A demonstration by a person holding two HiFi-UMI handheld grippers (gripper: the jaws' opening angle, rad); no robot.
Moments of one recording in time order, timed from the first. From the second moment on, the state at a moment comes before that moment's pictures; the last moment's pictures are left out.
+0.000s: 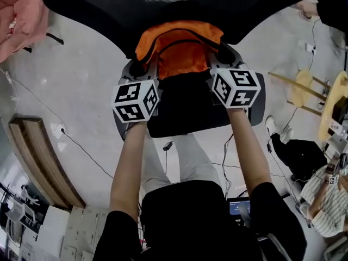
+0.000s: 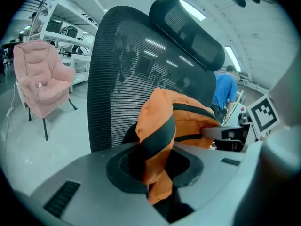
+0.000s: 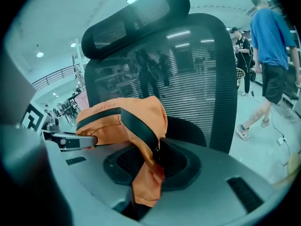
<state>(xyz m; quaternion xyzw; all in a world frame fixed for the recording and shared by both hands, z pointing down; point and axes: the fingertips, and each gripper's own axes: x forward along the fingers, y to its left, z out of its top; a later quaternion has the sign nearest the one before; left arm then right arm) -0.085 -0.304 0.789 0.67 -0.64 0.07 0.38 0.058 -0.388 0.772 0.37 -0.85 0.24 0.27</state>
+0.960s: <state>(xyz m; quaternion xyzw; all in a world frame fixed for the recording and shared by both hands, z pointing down) -0.090 -0.320 0.809 0.69 -0.62 0.08 0.37 0.063 -0.403 0.794 0.39 -0.84 0.26 0.27</state>
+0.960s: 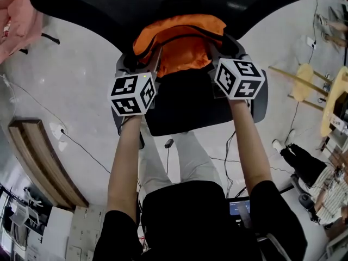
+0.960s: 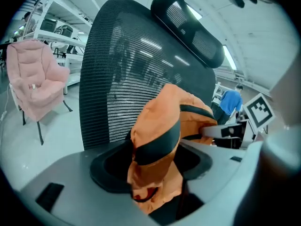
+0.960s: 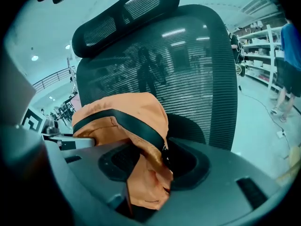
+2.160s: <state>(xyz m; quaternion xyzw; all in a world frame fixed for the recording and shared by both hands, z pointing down) -0.092 -0.253 0.702 0.71 -0.61 0.10 0.34 0.079 -0.334 0.689 0.42 -0.84 0.26 0.24</state>
